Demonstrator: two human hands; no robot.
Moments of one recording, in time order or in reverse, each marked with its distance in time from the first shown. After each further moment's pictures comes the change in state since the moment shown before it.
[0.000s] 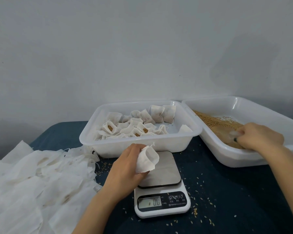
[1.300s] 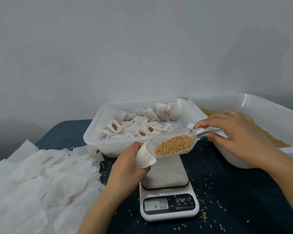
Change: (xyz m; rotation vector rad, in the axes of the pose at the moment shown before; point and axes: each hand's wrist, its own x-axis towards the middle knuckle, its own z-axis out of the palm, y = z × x) left_hand 0.002 -0.001 -0.008 -0.135 0.043 -0.199; right_hand -0.074 -0.054 -0.024 0.382 0.220 -0.899
